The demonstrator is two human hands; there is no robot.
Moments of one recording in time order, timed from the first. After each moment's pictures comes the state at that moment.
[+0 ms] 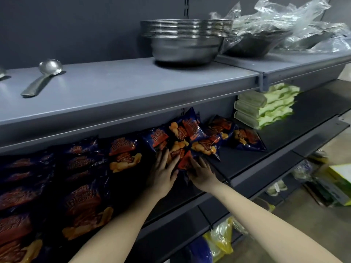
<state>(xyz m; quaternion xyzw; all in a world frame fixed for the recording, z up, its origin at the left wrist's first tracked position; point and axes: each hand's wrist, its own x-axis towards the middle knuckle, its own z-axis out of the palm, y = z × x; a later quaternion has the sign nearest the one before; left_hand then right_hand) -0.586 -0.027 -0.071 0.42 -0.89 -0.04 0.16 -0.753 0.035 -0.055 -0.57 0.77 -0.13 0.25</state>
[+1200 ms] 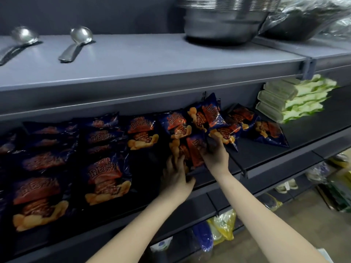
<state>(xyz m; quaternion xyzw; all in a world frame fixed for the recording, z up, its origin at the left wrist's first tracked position) -0.569 0.059 -0.048 0.56 -0.78 -0.23 0.17 -0.711 0.043 -0.025 -0.44 0.72 -0.50 0.19</state>
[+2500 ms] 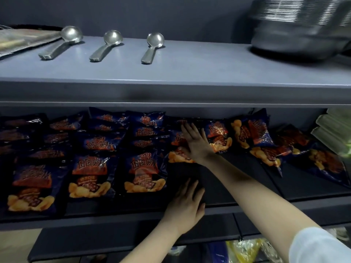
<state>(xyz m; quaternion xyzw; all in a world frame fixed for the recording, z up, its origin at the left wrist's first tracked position) -0.504 0.079 -0.104 0.51 -0.85 -0.01 0.09 -0.607 -0.068 -0.018 -0.84 0.53 -0.10 0.03</state>
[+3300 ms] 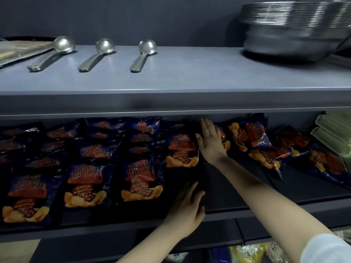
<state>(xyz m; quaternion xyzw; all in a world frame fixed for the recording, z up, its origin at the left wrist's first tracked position) -0.511 0.075 -0.092 0.50 -0.85 -0.10 0.17 -0.648 -0.075 -0.015 -0.76 0.57 -0.29 0.07</state>
